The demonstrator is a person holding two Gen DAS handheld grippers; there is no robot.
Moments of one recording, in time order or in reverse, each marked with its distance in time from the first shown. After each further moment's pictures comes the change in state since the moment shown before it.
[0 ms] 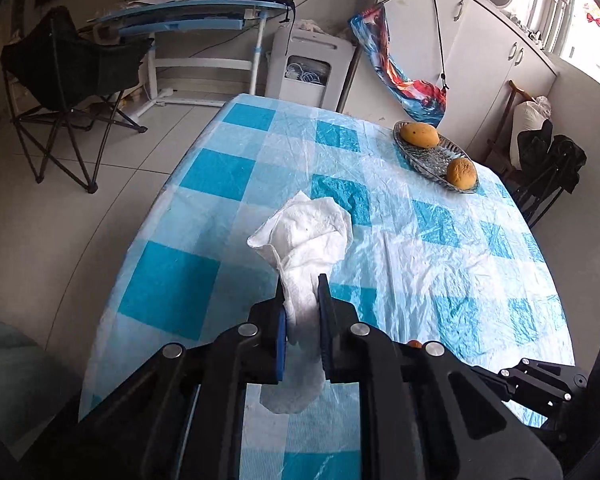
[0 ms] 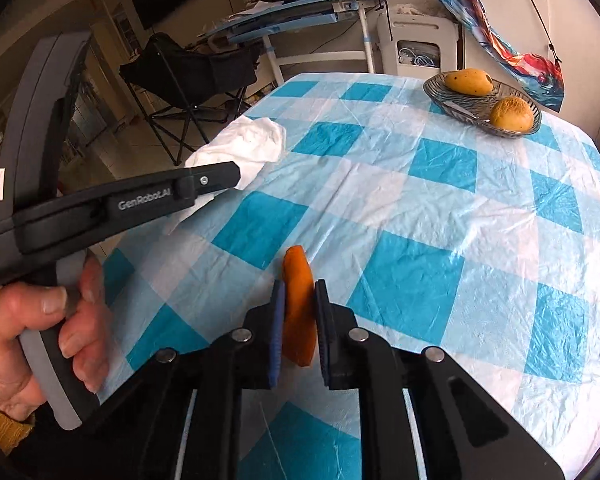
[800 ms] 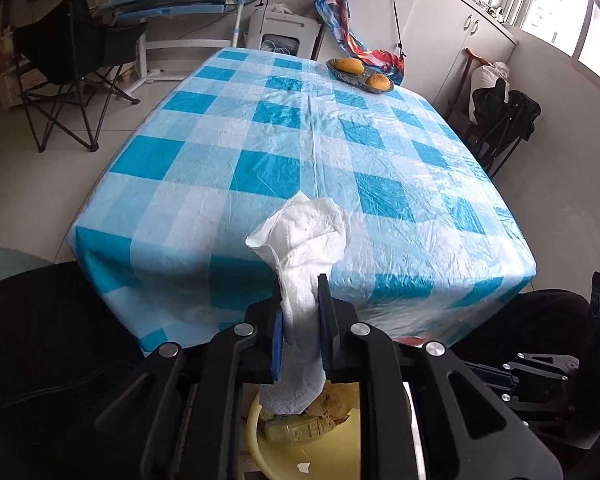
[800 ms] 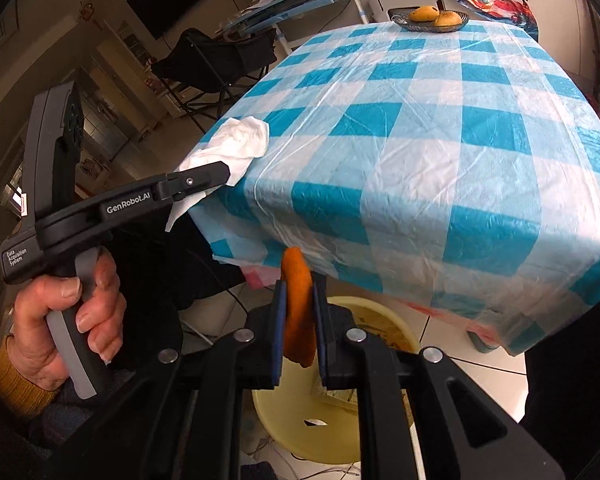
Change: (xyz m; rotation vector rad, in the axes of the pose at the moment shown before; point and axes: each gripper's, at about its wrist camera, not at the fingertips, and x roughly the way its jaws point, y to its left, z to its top) left arm -0.142 -0.026 -0.184 0.050 0.076 -0.069; right arm -0.103 0.041 -0.176 0.105 0.066 0.117
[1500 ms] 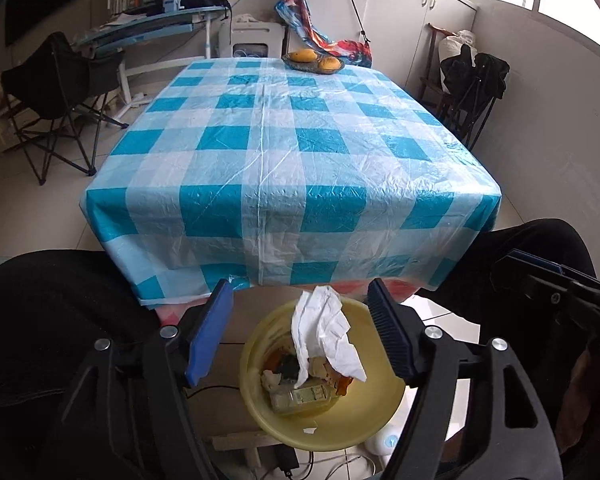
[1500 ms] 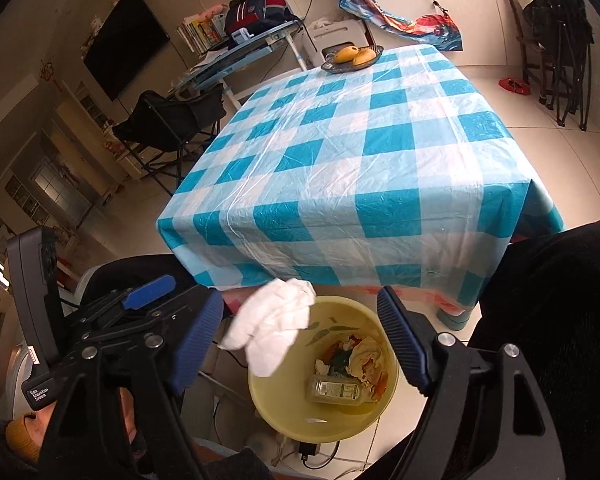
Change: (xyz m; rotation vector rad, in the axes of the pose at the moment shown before) left arm -0.053 -0.046 -0.065 0.154 -0.050 0.035; right arm -0.071 0.000 -0.043 0.175 -0.236 -0.144
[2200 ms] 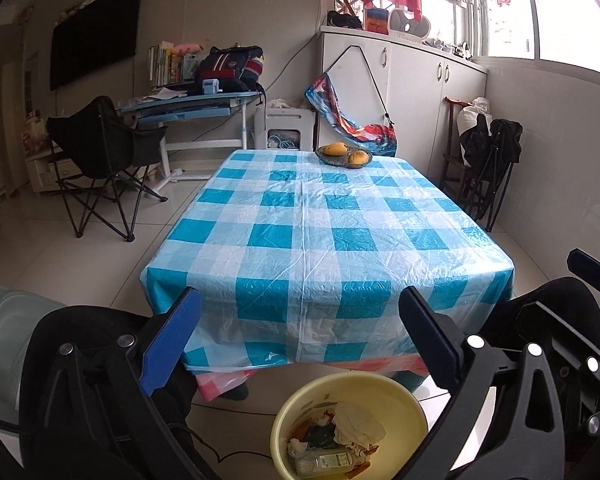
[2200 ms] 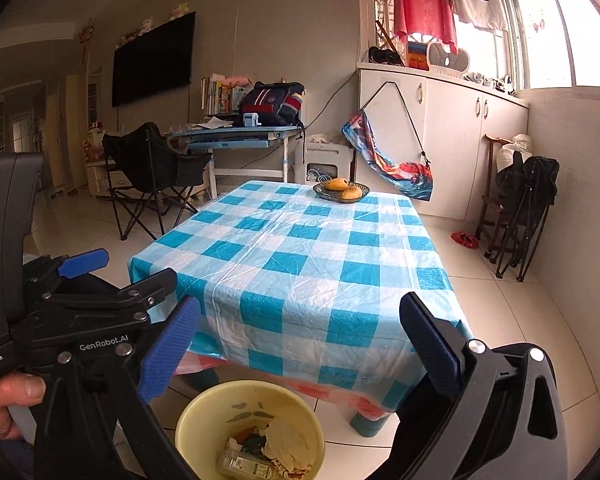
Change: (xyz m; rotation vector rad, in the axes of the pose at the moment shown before) left arm -0.042 0.007 0.013 -0.018 -0.304 0.120; right arm -0.028 0.060 -0.010 -0.356 -0.368 -0.261
